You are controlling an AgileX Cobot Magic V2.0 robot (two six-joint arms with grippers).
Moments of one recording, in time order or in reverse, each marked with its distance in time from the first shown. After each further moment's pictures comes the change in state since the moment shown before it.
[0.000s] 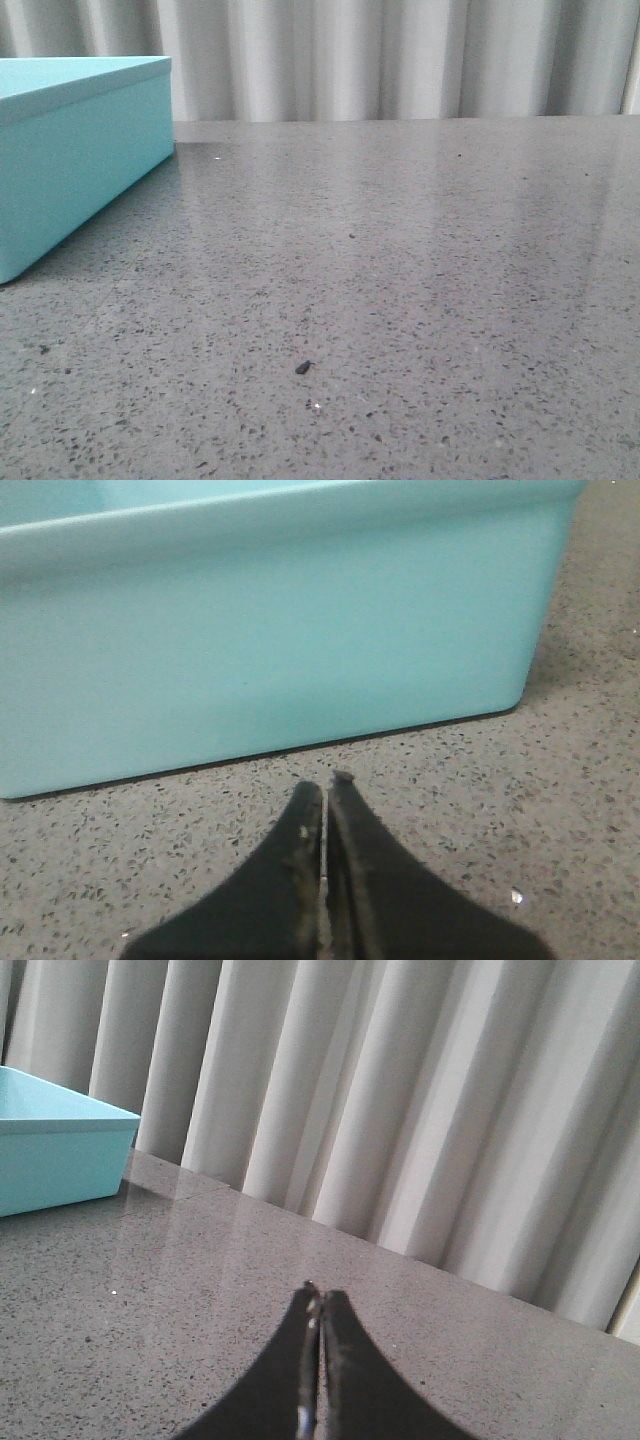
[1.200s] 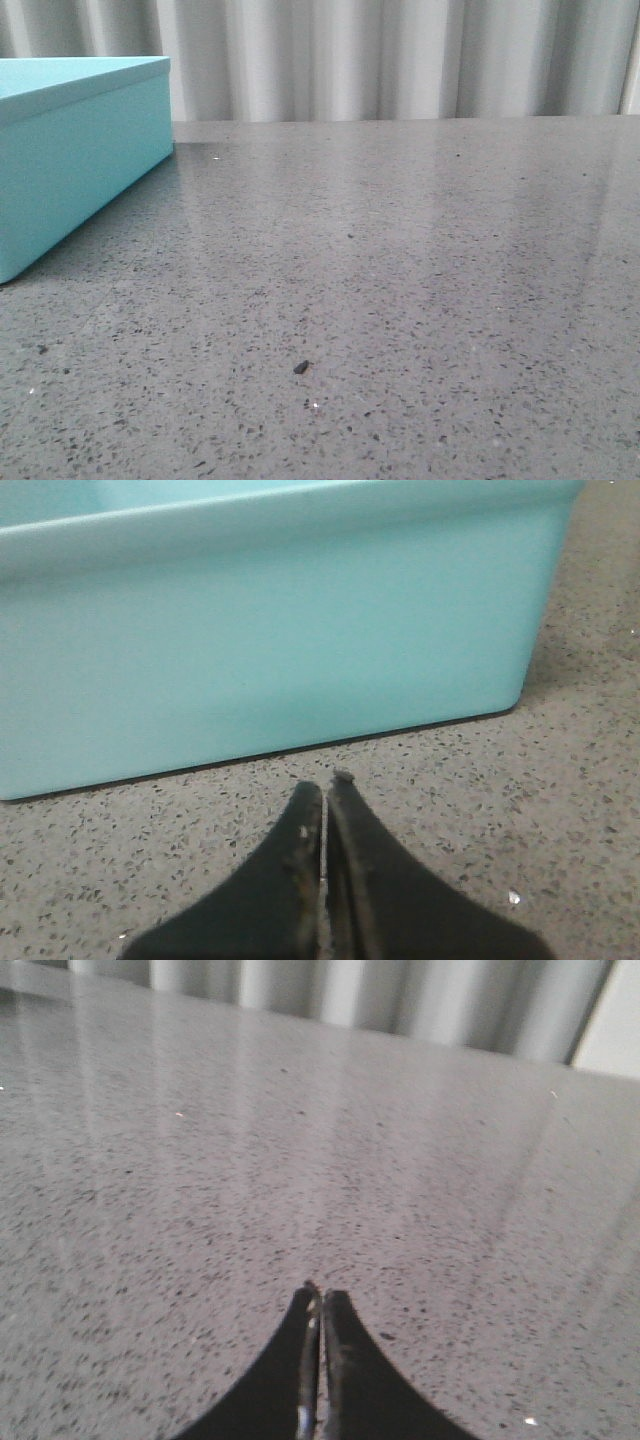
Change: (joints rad) left arm 0.000 0.000 0.000 0.000 0.001 0.000; right arm -0.203 0.000 0.185 0.025 0.106 0.124
